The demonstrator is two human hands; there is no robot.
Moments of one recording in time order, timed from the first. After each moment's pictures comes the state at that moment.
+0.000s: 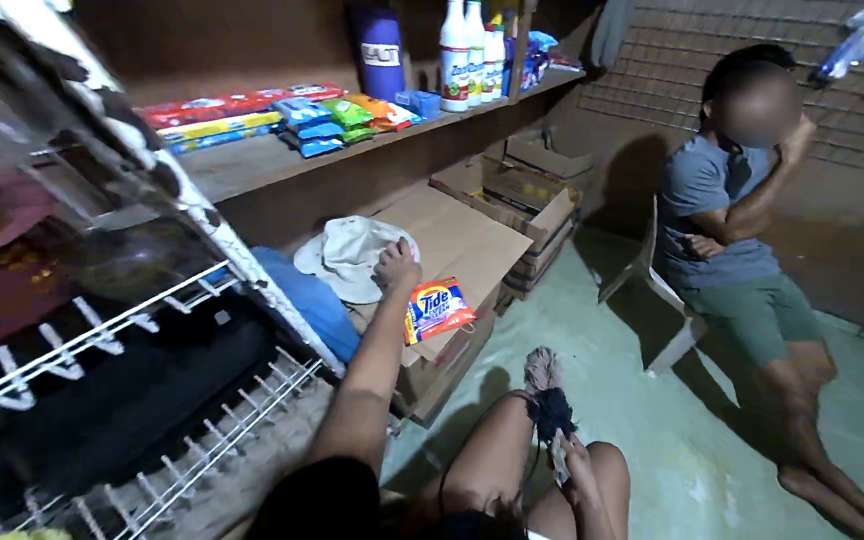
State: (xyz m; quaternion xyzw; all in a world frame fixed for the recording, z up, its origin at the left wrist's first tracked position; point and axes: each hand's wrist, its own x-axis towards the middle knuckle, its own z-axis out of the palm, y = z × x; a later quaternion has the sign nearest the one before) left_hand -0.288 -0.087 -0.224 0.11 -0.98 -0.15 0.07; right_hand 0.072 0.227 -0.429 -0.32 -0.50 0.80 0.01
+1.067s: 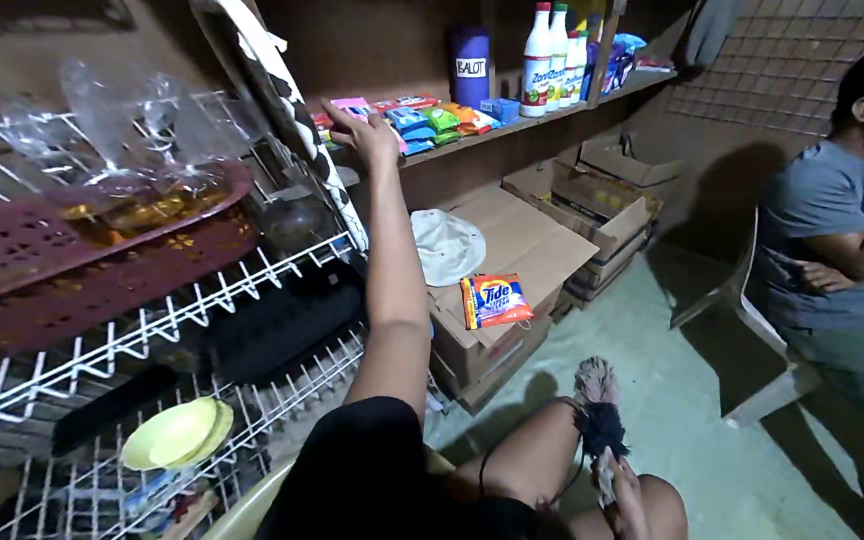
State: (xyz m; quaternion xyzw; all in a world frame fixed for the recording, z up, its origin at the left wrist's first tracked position) left_hand -0.250 -0.175 0.039 0.24 -0.70 -0.51 0.43; right_hand 0.078 0.225 -0.422 -0.30 -0.49 0.81 0.01
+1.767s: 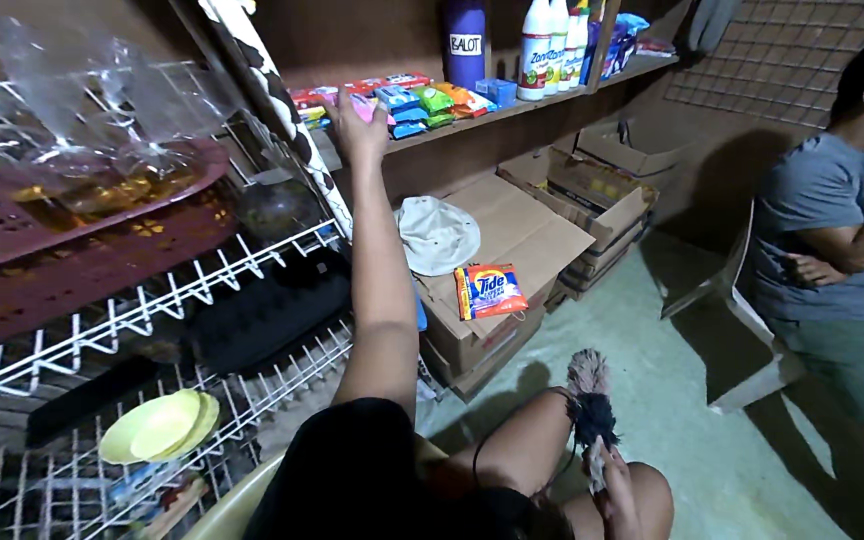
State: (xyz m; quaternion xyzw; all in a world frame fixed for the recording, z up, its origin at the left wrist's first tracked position) left_hand -0.257 -0.205 0.014 0.14 -0.81 -0.41 0.39; right_hand 0.075 0.229 -0.428 -0.32 -0.47 0.82 0.00
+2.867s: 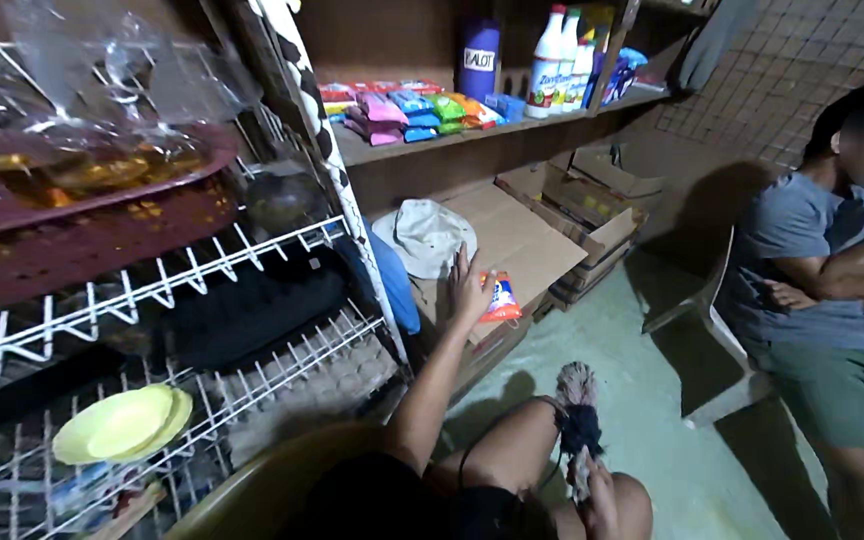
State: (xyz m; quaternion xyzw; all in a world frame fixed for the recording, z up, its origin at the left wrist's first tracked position) left_hand -0.161 -0.057 -0.216 0.01 -0.89 -0.40 0.20; right_hand 0.079 0.230 -0.430 -0.30 -0.52 0.80 -0.01
